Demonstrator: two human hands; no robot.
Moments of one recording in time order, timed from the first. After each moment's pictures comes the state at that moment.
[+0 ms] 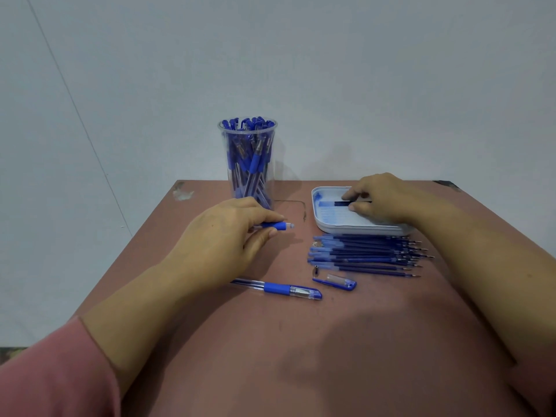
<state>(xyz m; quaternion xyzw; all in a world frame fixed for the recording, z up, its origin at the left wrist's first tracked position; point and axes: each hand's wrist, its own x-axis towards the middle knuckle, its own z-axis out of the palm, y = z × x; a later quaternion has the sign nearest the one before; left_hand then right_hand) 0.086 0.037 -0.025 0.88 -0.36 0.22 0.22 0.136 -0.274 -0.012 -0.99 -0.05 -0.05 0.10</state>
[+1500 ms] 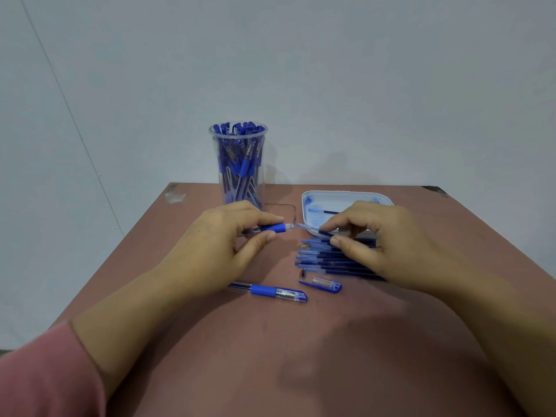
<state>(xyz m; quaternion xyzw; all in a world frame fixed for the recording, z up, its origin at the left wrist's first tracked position) 0.073 0.028 -0.022 0.84 -0.38 0.22 0.30 0.019 -0.229 -0.002 -0.92 -0.22 -0.17 0.27</state>
